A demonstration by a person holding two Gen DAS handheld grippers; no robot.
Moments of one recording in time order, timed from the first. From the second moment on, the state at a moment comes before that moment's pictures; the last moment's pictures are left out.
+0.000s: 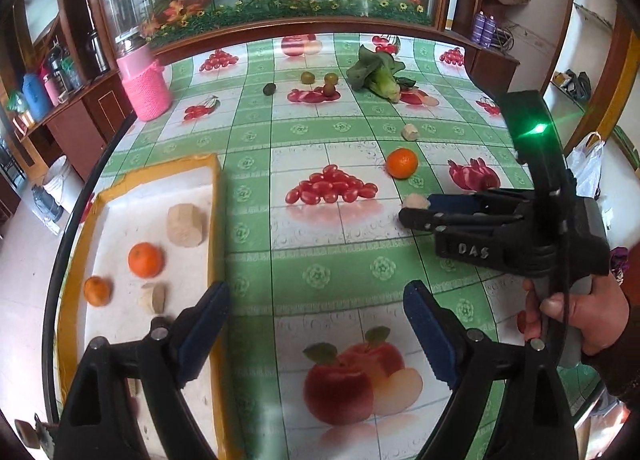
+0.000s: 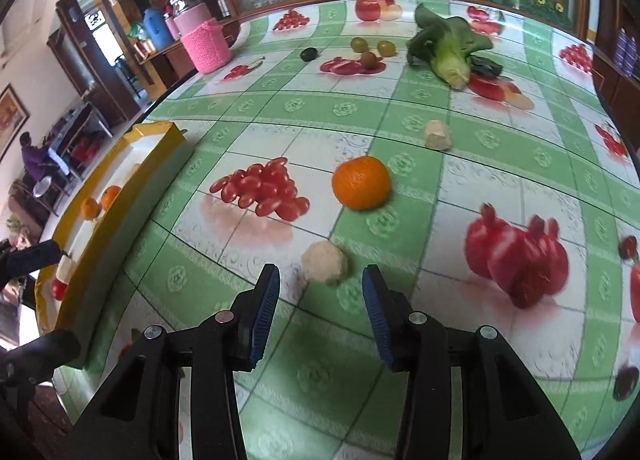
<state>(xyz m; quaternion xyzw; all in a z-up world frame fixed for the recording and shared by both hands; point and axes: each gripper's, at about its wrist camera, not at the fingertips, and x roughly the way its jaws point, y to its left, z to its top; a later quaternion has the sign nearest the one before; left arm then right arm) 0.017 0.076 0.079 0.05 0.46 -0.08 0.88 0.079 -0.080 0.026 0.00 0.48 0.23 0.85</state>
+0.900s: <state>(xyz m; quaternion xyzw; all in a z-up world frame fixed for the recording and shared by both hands) 0.133 -0.023 0.029 0.03 0.47 -0.13 0.87 0.031 -0.184 0.037 0.04 0.44 0.14 0.88</state>
